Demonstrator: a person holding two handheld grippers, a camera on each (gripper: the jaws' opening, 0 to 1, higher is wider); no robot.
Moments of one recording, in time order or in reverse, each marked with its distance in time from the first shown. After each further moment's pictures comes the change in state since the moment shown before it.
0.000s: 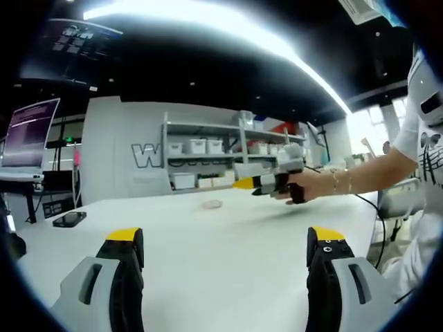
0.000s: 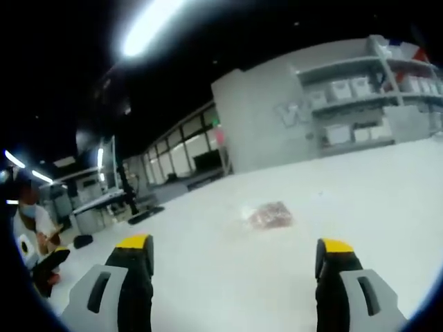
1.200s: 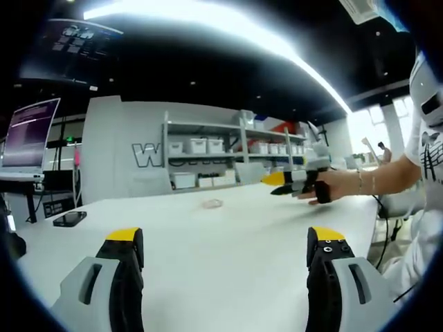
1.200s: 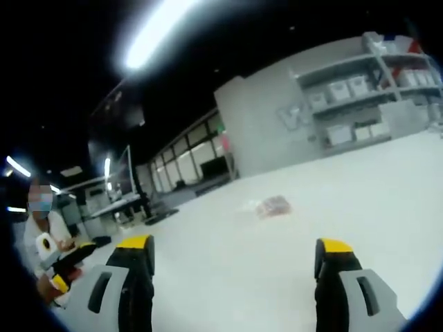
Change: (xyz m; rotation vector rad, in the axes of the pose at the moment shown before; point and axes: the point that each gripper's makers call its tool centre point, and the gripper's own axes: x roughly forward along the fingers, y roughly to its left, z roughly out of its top) left arm 0.001 -0.001 -0.002 0.002 0.007 0.001; right arm -0.058 -0.005 0.000 0.036 -0.045 0.044
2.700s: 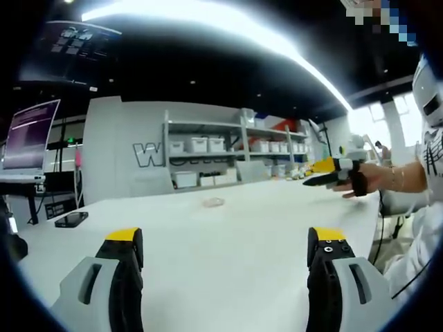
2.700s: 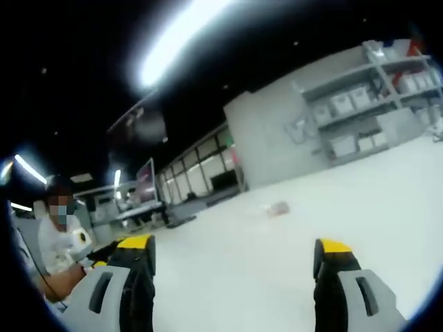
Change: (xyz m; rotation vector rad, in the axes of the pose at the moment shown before) left arm 0.000 0.002 -0.002 0.013 0.009 0.011; right arm -0.107 0.035 -0.002 -0.003 -0.091 0.061
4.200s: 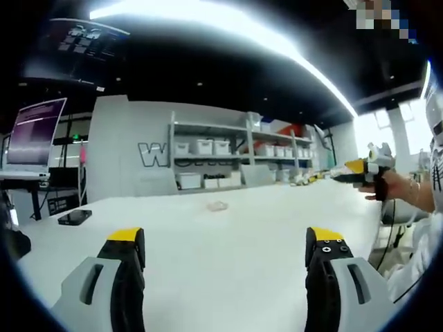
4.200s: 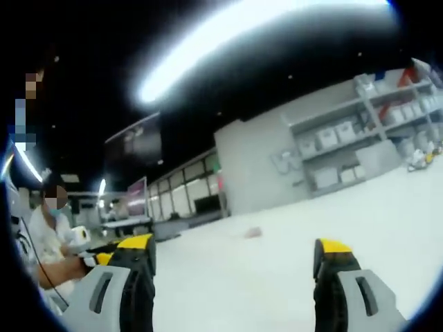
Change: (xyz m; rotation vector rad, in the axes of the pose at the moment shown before) left arm -0.006 0.006 0.012 -0.038 -0.014 0.036; right arm -0.083 -0.020 0.039 -0.091 -0.177 -0.117
